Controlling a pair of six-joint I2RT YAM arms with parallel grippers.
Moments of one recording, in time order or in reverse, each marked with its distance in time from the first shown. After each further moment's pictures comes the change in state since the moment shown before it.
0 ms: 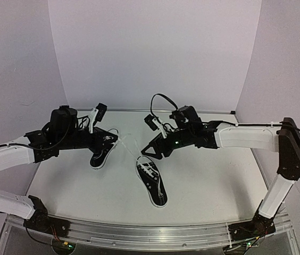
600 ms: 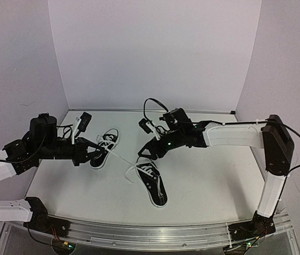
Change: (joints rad) left arm 0.023 -0.295 -0.092 -0.208 0.136 -0.005; right arm 0.000 0.135 0.098 -0.034 0.019 0.001
